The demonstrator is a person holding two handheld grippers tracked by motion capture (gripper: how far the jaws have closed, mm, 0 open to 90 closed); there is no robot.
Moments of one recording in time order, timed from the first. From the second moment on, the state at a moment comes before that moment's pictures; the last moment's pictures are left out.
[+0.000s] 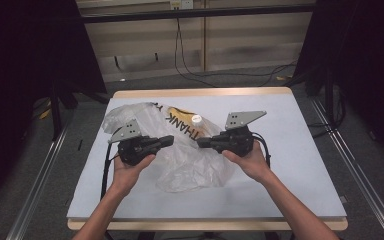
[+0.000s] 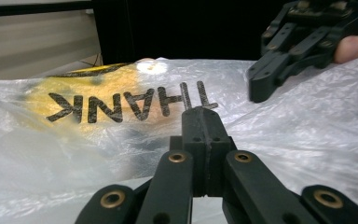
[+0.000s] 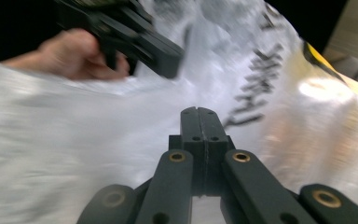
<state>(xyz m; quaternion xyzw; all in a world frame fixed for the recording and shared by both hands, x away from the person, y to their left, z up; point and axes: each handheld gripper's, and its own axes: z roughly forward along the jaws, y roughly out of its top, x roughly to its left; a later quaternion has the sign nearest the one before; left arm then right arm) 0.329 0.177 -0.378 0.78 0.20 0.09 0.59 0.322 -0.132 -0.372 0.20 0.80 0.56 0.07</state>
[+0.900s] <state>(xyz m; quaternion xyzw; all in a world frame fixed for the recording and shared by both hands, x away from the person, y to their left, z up) 0.343 0.177 -0.394 0.80 0.21 0.10 0.55 0.402 -0.166 -0.411 0.33 0.79 0.50 0.15</state>
